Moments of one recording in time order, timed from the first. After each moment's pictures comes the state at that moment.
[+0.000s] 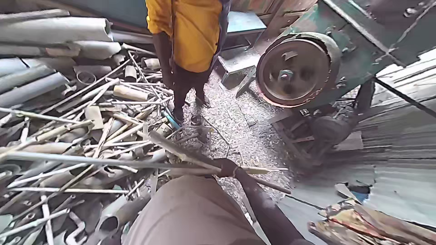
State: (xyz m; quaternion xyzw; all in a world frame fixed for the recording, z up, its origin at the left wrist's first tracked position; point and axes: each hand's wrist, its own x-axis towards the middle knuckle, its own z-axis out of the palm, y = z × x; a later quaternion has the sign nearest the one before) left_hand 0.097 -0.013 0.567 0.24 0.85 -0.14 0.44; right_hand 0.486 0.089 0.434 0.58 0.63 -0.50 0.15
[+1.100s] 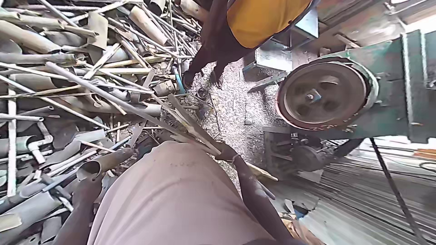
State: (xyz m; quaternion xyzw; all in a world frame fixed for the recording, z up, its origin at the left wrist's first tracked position) left_hand -0.006 -0.150 0.327 0.21 0.87 -0.07 0.44; right_hand 0.484 0.099 0.419 0.58 0.60 -0.49 0.26
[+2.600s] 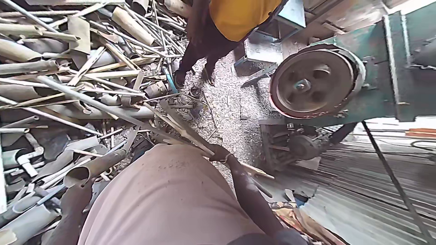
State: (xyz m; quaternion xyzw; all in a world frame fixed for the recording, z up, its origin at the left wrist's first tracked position) left_hand -0.025 -0.172 0.289 0.24 0.88 -0.07 0.40; right_hand 0.500 0.072 0.399 0.57 0.59 -0.52 0.24
